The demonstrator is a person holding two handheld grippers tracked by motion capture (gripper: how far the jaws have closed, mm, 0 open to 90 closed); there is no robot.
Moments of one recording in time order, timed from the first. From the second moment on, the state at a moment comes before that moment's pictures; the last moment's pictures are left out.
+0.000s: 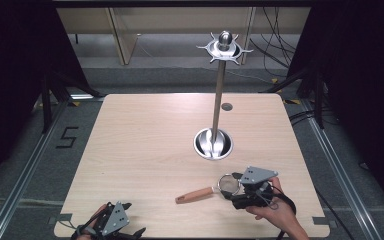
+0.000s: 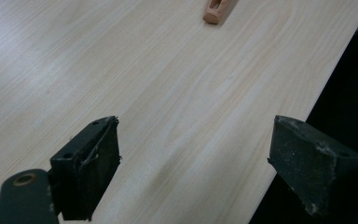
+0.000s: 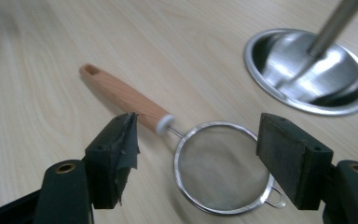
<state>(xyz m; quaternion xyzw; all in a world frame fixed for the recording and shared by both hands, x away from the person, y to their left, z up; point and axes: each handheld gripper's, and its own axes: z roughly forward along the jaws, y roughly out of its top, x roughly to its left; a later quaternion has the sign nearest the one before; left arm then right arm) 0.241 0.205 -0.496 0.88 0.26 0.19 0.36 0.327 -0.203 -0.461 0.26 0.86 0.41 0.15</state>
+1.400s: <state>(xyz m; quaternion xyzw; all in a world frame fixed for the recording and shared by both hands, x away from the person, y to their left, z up) 0.241 0.207 -0.493 0.88 0.26 0.19 0.34 0.365 -0.121 -0.491 0.17 0.94 0.30 0.05</state>
